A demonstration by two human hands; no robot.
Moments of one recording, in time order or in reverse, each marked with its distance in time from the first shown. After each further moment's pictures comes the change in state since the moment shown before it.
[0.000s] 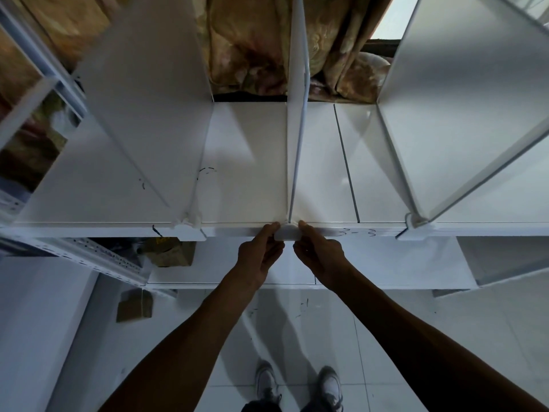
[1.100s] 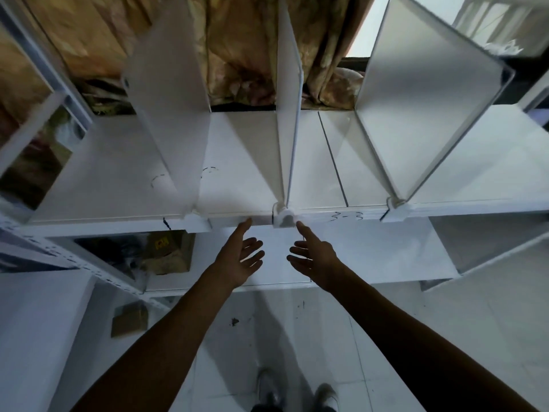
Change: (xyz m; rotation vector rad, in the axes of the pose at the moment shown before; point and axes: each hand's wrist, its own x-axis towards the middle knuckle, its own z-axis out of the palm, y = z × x) left_hand -0.041 0.021 -0.054 0.136 -0.042 -0.167; right_hand -0.056 0.030 0.000 -0.227 0.037 0.030
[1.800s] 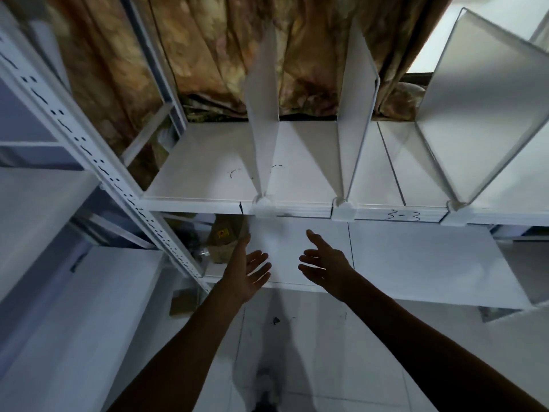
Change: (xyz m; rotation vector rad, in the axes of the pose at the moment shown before) left_hand -0.089 -0.020 -0.111 -0.156 0.124 0.134; right_hand -0.057 0.059 0.069 -0.072 -0.176 -0.005
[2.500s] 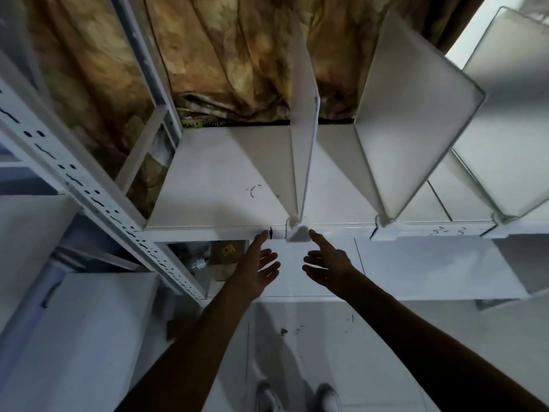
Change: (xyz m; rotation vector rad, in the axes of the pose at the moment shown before) left_hand 0.097 0.102 -0.032 0.125 -0.086 -0.072; right_hand 0.075 -0.022 0.112 0.057 0.205 0.022
